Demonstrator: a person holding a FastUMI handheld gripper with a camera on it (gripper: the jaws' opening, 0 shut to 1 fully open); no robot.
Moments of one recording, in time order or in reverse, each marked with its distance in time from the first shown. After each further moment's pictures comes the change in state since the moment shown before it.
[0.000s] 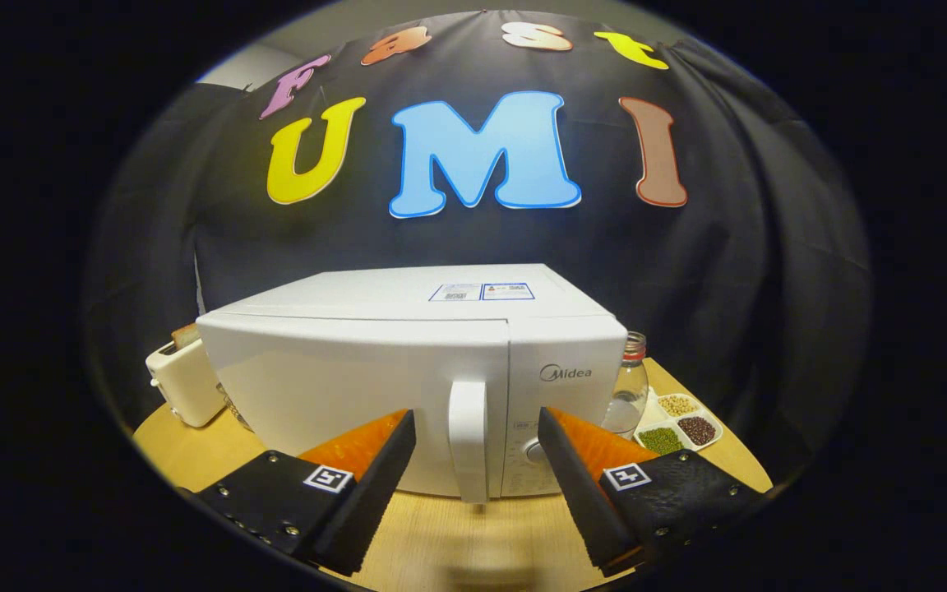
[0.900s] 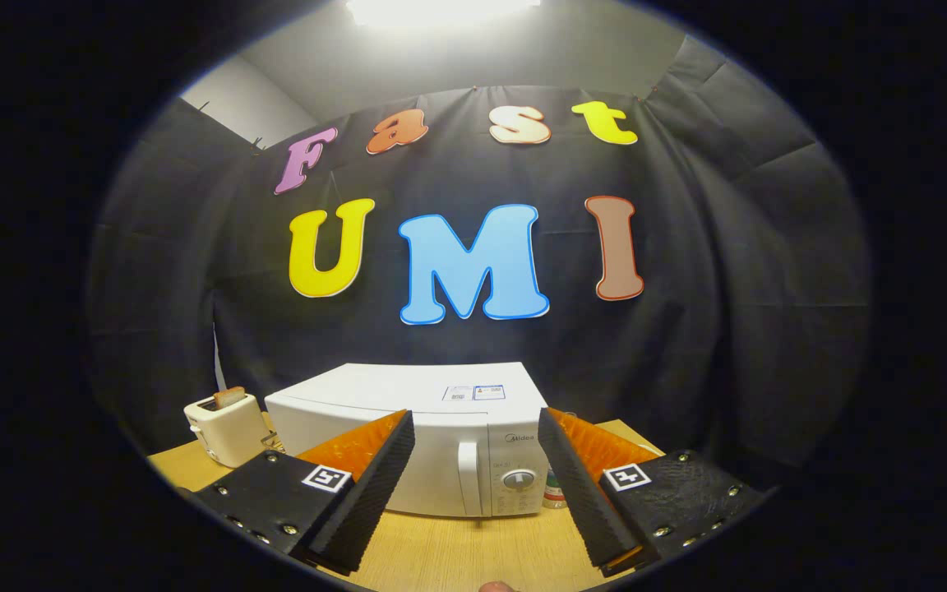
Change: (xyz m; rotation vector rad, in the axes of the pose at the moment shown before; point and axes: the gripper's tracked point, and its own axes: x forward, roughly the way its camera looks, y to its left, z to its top) arm -0.133 -0.007 0.086 0.027 -0.294 -0.021
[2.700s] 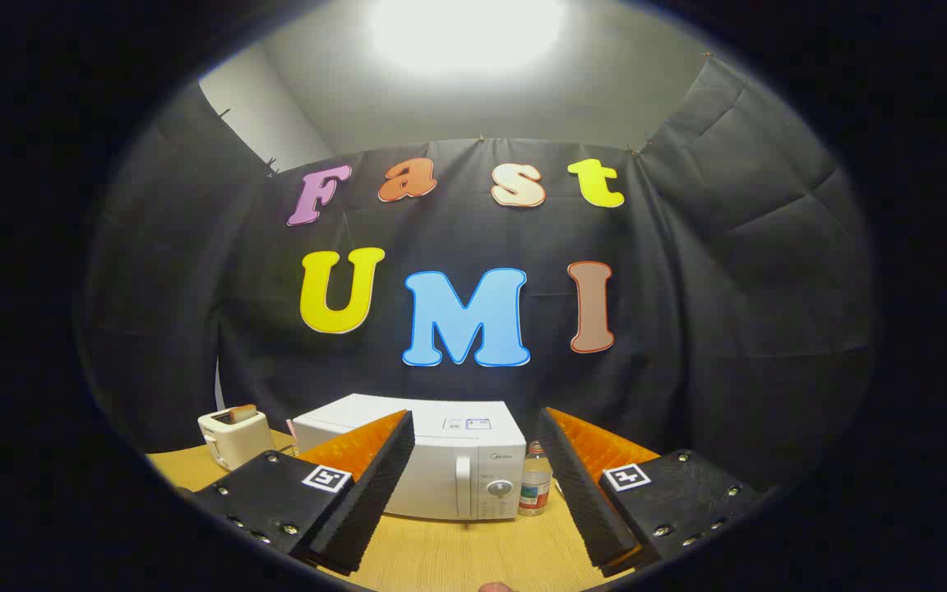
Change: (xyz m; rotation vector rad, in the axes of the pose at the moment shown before) arm -0.117 0.015 0.067 -0.071 -0.164 -0.050
